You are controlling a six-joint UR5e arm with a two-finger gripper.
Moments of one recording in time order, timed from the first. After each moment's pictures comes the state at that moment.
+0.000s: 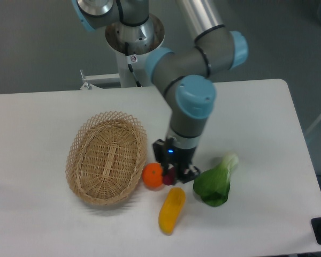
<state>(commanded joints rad) 2.50 -1.98 -1.54 -1.07 1.37 1.21</state>
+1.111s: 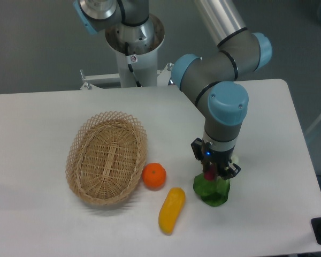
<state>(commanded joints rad) 2.52 -2.03 -1.51 -1.07 1.58 1.31</state>
